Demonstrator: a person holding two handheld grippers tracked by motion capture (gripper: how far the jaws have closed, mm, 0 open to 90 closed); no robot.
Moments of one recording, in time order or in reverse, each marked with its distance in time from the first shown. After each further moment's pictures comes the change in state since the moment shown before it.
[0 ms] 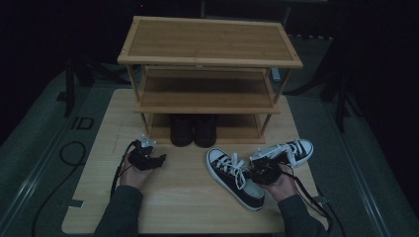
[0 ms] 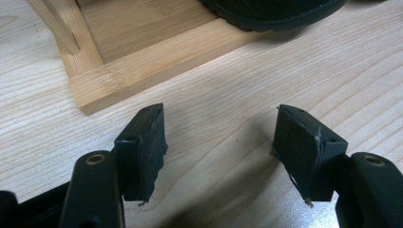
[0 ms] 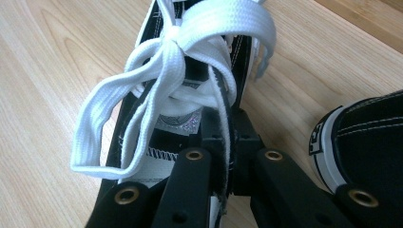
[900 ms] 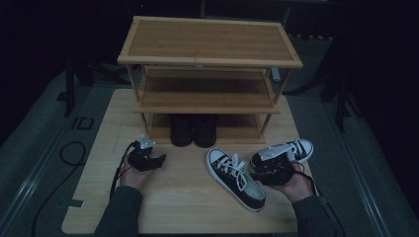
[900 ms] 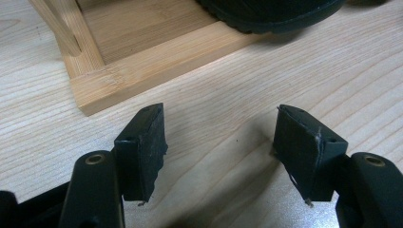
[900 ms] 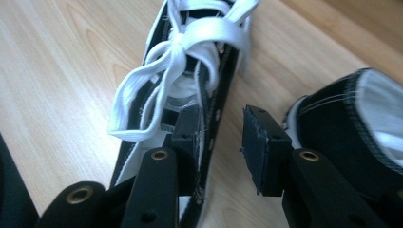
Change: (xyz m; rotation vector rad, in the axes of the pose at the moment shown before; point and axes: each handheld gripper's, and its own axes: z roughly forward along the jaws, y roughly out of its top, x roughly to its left) left arm 0.000 -0.004 0.000 -0.029 0.000 0.003; right arm -0.004 -0.004 -0.040 -0.008 0.003 -0.061
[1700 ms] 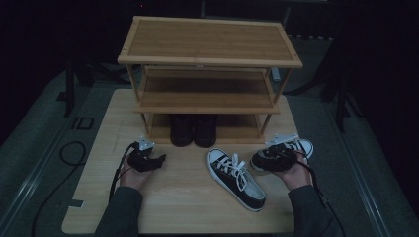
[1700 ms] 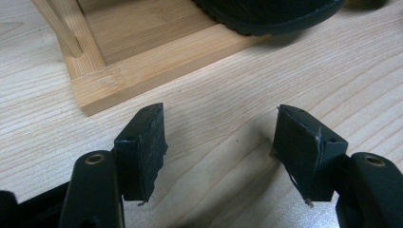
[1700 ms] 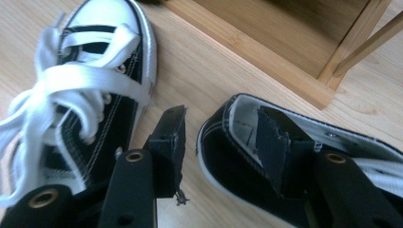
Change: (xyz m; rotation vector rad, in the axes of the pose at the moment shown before) left arm 0.000 -0.003 0.000 -0.023 -0.001 0.000; right arm -0.034 0.010 0.006 -0.045 -0.208 0.085
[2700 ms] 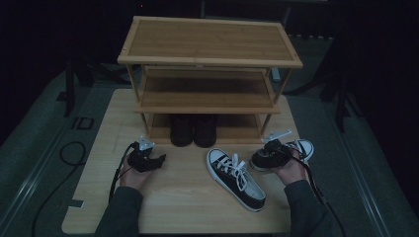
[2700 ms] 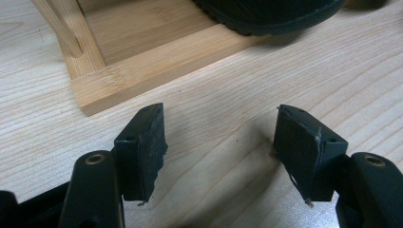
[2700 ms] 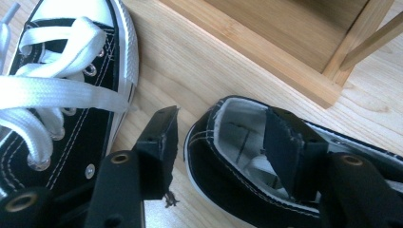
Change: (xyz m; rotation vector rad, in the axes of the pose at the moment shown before) left arm 0.000 0.000 0.000 0.000 0.000 0.001; right arm -0.009 0.006 0.023 0.051 -0.002 0.025
